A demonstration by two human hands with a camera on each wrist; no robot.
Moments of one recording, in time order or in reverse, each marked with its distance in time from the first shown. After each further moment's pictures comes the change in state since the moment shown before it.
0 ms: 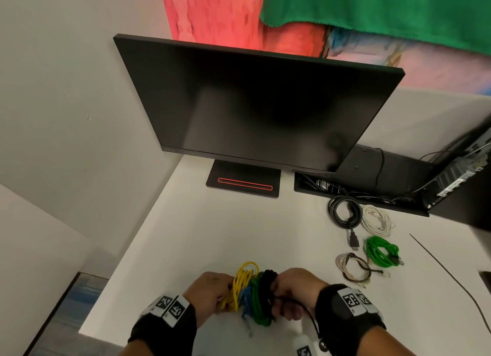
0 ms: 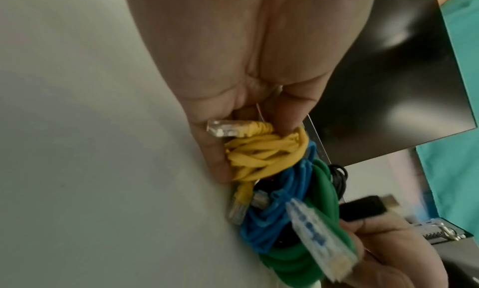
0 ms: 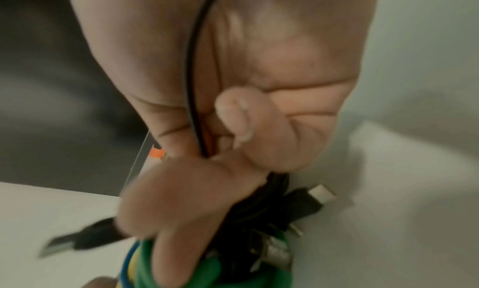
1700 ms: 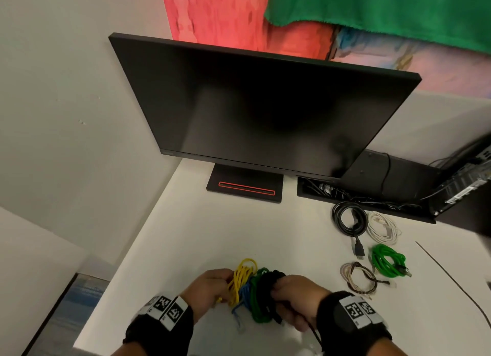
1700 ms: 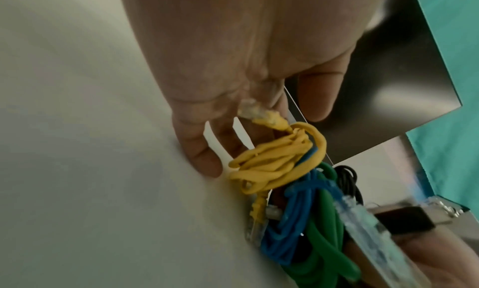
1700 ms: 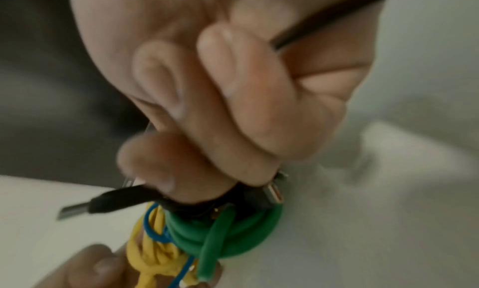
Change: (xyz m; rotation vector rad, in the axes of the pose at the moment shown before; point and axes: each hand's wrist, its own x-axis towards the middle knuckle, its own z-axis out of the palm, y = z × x) left_hand 0.026 0.011 -0.019 -0.070 -0.144 0.084; right_hand -0.007 -0.022 0.010 -0.062 0.100 0.046
